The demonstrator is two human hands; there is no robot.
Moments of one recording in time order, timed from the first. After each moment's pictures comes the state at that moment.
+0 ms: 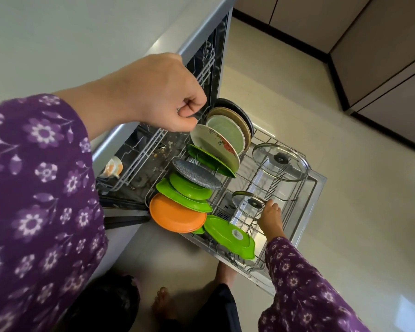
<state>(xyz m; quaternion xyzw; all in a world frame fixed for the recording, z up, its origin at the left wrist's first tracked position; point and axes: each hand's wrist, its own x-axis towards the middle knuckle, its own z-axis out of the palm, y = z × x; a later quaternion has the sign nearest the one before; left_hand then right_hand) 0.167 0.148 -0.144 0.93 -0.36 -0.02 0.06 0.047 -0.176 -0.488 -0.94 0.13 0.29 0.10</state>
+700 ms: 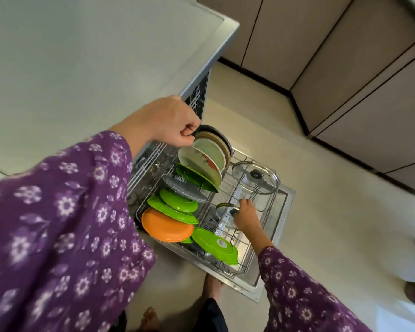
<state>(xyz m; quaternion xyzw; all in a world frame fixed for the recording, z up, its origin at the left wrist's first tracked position) 0.153 0.145 -0.130 0.93 -0.36 -0.02 0.10 0.044 -0.136 -0.376 -0.95 0.07 0.25 0.19</state>
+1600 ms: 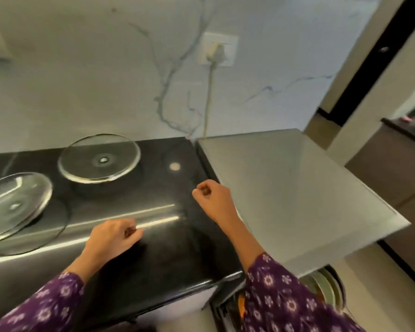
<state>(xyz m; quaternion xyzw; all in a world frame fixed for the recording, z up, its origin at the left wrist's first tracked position) -0.303 0.490 -0.084 0.91 0.37 0.13 0.13 -0.065 0.363 -0.009 -0.81 -0.38 0.18 0.41</state>
